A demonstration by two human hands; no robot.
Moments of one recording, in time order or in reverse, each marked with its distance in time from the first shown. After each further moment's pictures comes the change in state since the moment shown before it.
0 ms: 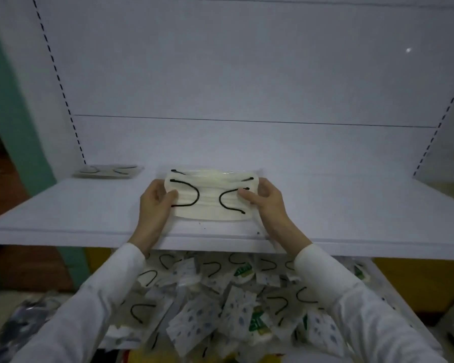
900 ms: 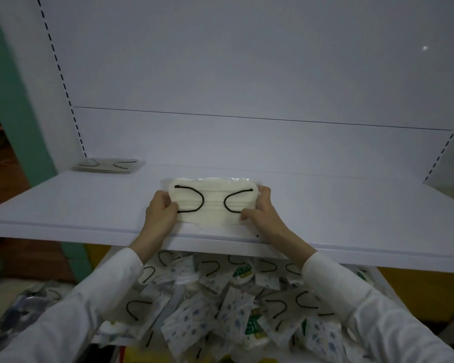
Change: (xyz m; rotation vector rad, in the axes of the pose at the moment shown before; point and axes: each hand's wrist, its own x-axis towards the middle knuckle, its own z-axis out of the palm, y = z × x) left_hand -0.003 -0.019 0.020 0.170 -0.027 -0.206; right_hand 0.003 0.012 -0.007 -0.368 -0.171 0.136
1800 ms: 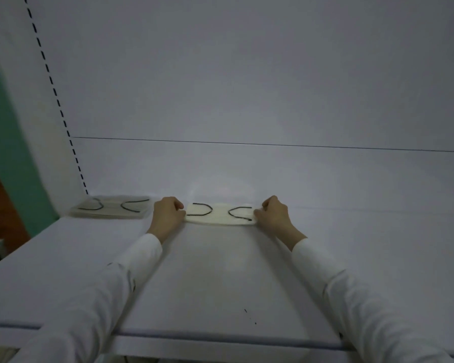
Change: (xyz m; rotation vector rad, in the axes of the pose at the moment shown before) left_hand 0.224 -0.037 -0.011 0.443 -0.036 0.095; right_hand 0.215 0.008 0.049 -0.421 0.257 0.147
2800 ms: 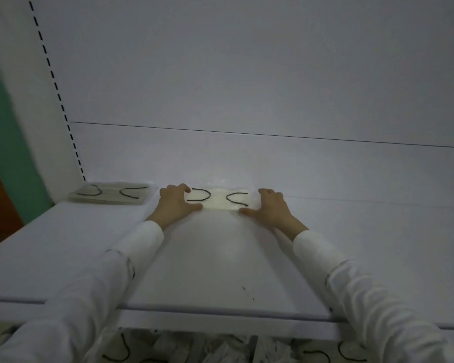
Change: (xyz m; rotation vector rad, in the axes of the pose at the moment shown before) left_hand -0.016 0.013 -0.004 0.178 -0.193 0.093; right_hand -0.024 -0.005 -0.009 -0.461 -0.075 -0.187
